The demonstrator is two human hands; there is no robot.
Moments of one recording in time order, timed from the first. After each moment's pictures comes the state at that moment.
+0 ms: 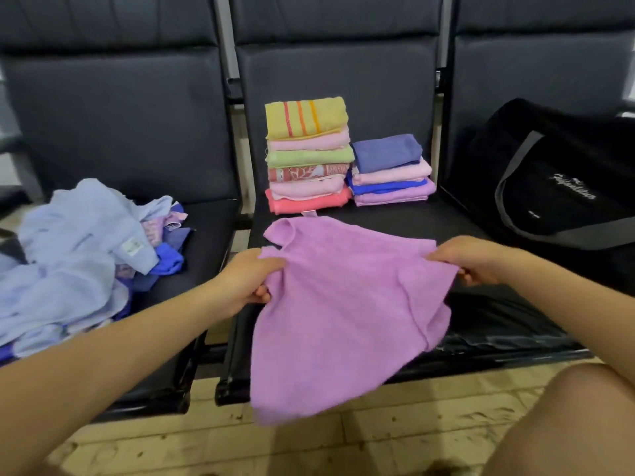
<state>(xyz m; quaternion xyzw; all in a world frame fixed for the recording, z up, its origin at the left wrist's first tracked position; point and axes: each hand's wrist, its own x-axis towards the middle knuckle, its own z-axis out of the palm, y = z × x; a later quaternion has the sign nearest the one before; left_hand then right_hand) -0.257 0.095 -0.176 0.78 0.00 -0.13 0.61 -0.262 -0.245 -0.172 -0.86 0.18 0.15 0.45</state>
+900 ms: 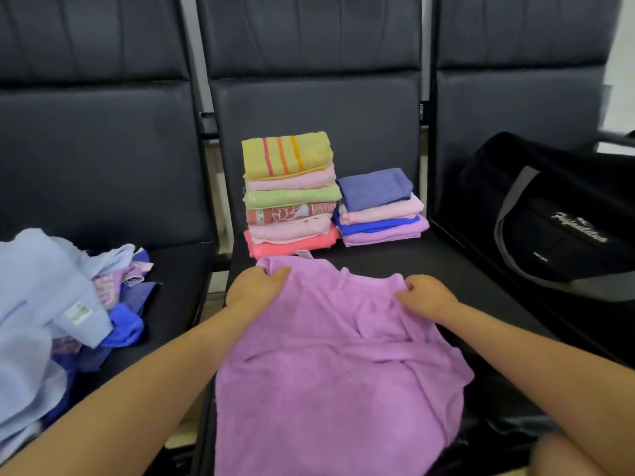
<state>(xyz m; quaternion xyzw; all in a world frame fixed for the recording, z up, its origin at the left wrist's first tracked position) -0.106 0.055 -0.217 0.96 0.02 0.01 0.28 -0.170 -0.237 -0.230 -0.96 0.15 0.00 0.23</state>
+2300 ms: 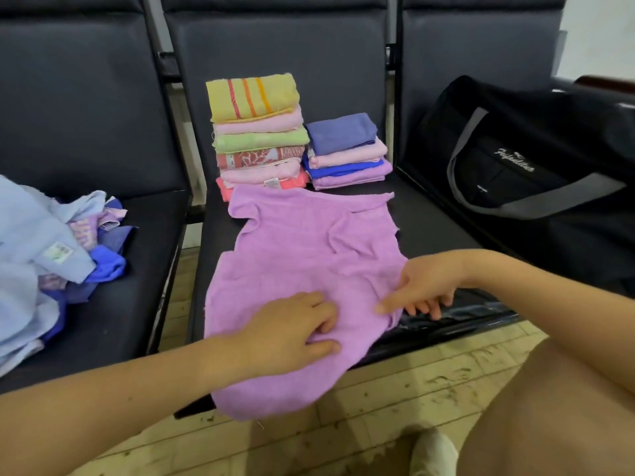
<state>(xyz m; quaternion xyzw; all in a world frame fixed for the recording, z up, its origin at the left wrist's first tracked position) -0.305 0.035 -0.219 0.87 -0.48 -0.02 0.11 -0.315 -0.213 -0.159 -0.94 0.04 0.32 0.12</state>
